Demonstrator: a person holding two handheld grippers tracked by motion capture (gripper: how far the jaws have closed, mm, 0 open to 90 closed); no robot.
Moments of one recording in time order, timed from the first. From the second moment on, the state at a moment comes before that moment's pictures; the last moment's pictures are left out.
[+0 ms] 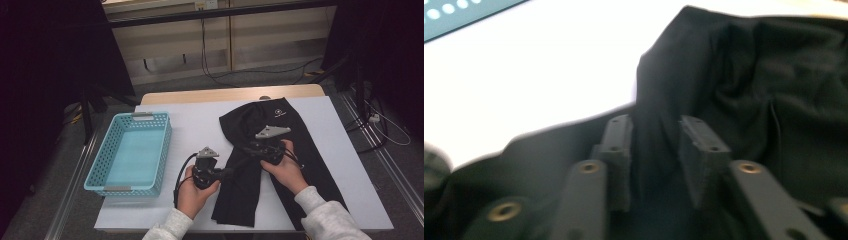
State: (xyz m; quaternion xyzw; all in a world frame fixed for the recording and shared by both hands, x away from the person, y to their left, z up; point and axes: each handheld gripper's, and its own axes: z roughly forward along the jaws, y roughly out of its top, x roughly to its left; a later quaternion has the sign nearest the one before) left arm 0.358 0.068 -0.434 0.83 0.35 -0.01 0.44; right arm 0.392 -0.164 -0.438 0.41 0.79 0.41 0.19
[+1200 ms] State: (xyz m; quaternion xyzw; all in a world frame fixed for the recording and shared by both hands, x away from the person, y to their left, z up) left arm 0.358 0.065 -0.440 0.83 0.35 -0.01 0.44; right arm 0.433 -0.165 -0.441 0.41 0.82 0.34 0.22
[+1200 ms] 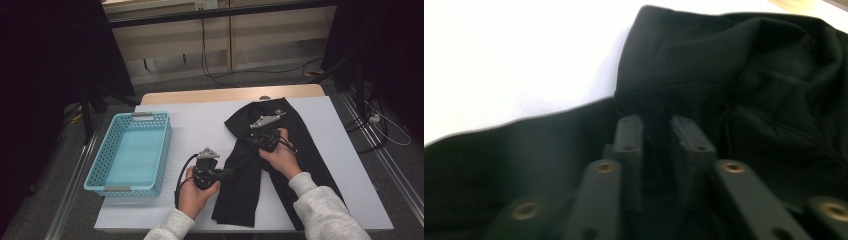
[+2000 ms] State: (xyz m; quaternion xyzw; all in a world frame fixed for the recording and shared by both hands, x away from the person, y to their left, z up) left arm 0.361 0.073 -0.432 0.82 0.35 -0.01 0.46; right arm 0.463 -0.147 -0.450 0.42 0.80 0.38 0.21
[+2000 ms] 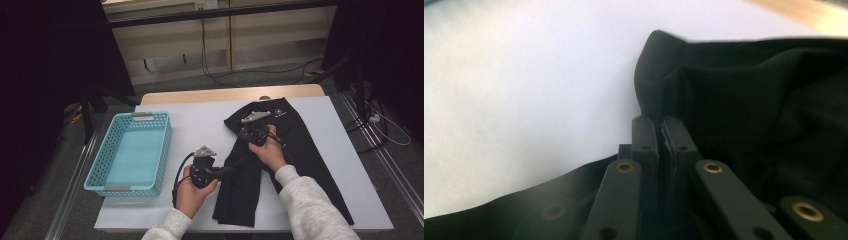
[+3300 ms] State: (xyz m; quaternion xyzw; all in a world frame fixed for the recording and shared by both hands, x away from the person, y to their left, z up) left arm 0.395 0.045 -0.389 0.79 0.32 0.03 0.51; right arm 0.491 -0.288 -0.362 0.59 0.66 0.37 0.27
